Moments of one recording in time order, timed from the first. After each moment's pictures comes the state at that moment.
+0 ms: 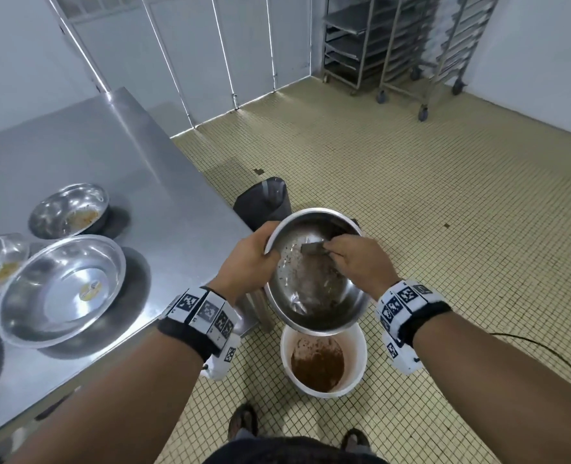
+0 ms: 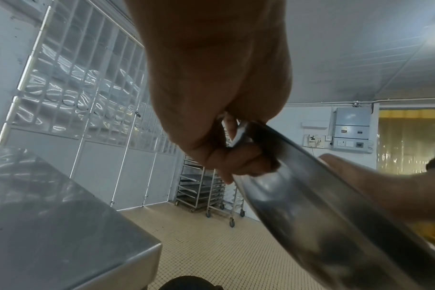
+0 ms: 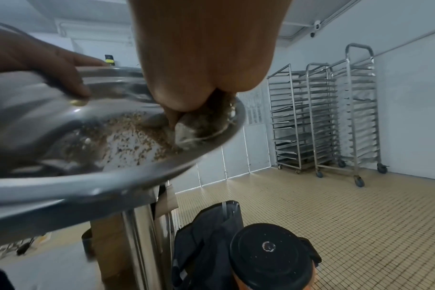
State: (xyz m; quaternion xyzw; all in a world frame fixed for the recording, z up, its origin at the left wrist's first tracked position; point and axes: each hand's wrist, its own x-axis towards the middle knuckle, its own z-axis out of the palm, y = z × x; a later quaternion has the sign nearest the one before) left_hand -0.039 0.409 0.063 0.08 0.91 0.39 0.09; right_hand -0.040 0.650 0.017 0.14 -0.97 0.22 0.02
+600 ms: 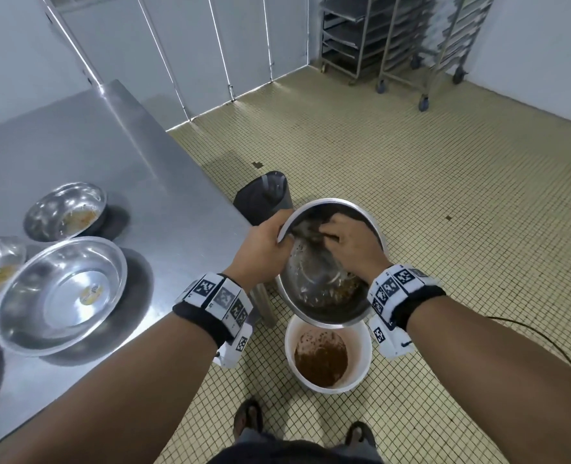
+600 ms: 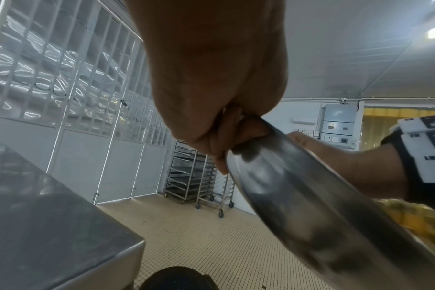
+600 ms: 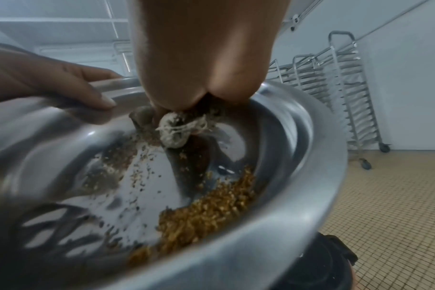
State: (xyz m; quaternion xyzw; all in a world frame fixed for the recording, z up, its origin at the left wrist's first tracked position) left_hand -0.068 0.415 0.061 0.12 0.89 0.43 0.07; right_hand -0.074 0.620 0.026 0.09 -0.93 0.34 0.01
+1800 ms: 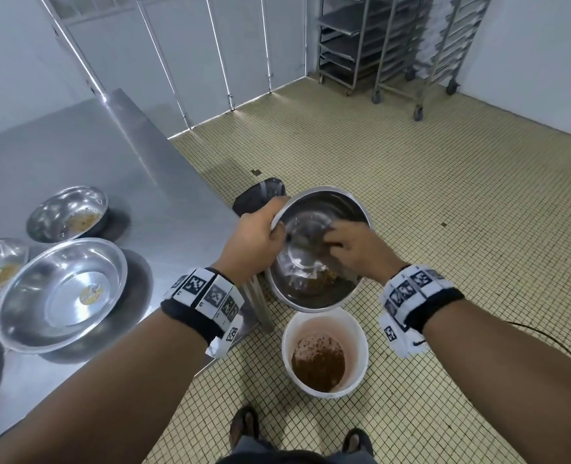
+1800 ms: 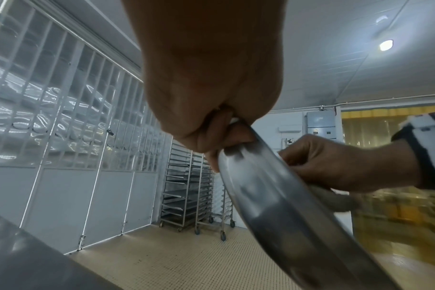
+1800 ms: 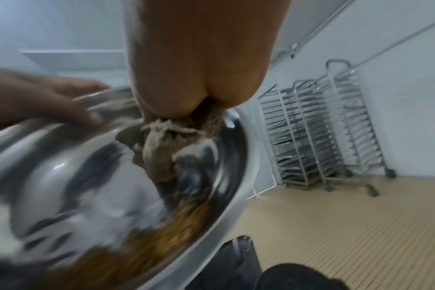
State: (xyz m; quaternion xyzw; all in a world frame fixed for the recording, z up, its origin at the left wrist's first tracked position) left_hand -0.063 0.409 0.084 0.18 0.91 0.38 -0.02; right_hand -0.053 0.639 0.052 0.16 -0.94 0.29 -0.05
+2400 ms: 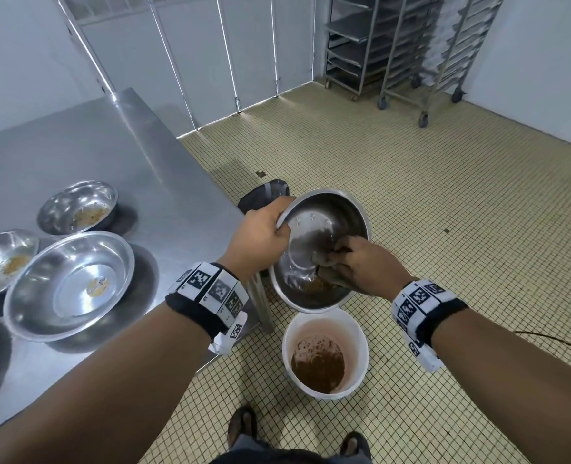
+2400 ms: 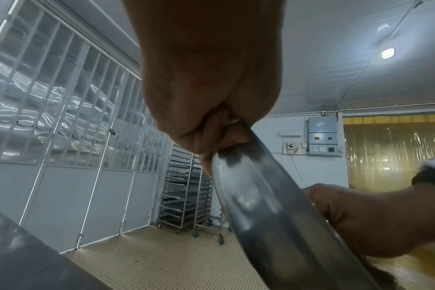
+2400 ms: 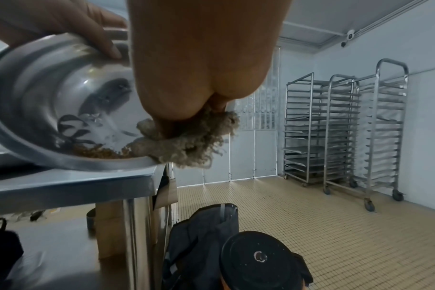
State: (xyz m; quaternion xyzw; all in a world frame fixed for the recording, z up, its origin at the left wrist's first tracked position) left_hand -0.054 0.408 0.093 0.15 0.91 0.38 0.00; right_hand -0.029 0.655 0.024 0.23 -0.96 0.13 -0.04
